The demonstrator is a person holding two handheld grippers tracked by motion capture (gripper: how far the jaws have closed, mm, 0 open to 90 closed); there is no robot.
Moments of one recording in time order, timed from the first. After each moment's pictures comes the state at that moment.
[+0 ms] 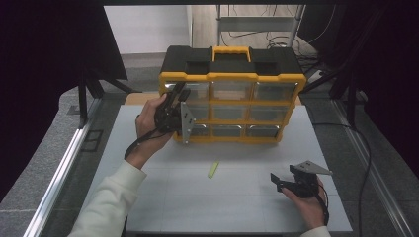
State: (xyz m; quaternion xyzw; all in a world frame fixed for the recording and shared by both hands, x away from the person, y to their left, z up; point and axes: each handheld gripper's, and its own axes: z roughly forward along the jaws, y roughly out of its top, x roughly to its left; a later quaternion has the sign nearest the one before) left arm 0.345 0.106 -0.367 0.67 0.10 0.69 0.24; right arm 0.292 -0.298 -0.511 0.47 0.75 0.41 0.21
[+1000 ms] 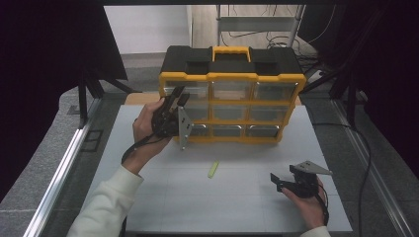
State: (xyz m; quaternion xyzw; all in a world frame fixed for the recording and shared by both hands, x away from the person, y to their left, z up) left arm 0.330 0.109 -0.366 0.68 0.10 0.69 0.25; right arm 0.292 -0.297 -0.511 0.47 0.75 0.41 0.21
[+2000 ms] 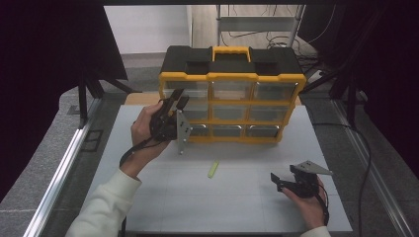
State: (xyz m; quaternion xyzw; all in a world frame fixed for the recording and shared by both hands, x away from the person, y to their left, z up) left arm 0.319 0.110 -0.366 0.68 0.10 0.68 0.25; right arm 0.291 -0.298 -0.510 0.47 0.75 0.41 0.21
